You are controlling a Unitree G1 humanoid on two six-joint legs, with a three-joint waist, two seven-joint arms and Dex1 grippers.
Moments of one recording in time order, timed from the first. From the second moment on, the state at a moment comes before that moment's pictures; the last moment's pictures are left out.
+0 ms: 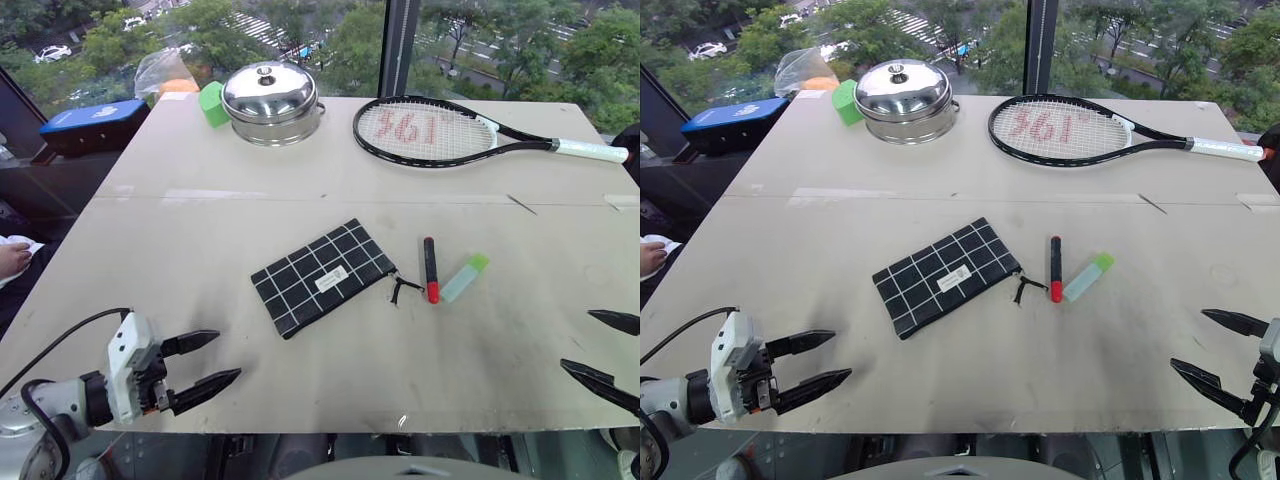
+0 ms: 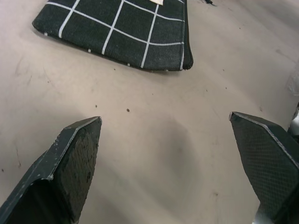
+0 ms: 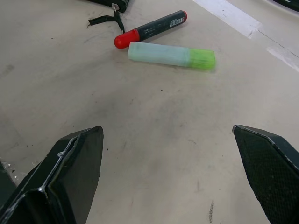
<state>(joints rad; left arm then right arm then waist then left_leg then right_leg) 0.53 0.78 0.48 -0.32 -0.60 0.36 -1.18 0.61 -0.76 -0.72 -0.37 0.51 0.14 1.20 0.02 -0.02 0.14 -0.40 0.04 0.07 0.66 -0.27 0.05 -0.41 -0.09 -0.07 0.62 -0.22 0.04</state>
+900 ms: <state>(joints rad) 0.34 0.70 0.21 -0.19 0.22 -0.63 -0.74 0.53 -0.77 -0.52 -0.72 0.68 0.24 1.16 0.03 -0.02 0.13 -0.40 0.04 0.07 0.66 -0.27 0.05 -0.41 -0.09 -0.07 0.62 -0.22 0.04</state>
